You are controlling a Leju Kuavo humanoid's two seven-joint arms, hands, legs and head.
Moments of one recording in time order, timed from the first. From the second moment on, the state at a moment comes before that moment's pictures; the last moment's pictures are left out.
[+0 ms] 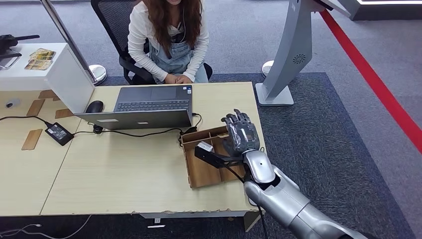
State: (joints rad) left arm -0.11 -0.13 -0.06 -0.19 1.10 0.38 0.01; right arm -0.58 -0.11 0.81 -1.03 0.93 -0.28 0.31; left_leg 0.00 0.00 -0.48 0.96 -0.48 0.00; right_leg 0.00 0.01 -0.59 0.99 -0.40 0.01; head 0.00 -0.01
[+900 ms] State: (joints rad) left arm -0.11 -0.13 -0.06 -0.19 1.10 0.38 0.01; right arm -0.58 -0.12 0.81 -1.00 0.93 -0.29 0.31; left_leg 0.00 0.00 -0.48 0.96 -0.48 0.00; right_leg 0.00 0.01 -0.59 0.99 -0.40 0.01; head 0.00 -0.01
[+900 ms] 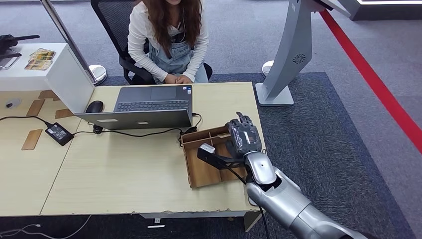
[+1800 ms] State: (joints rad) left arm -0.11 -0.13 -0.06 -0.19 1.10 0.40 -0.02; right arm -0.58 -0.10 0.81 -0.97 0.91 -0.35 0.28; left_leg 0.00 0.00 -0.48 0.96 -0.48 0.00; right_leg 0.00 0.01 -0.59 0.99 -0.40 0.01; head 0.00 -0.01
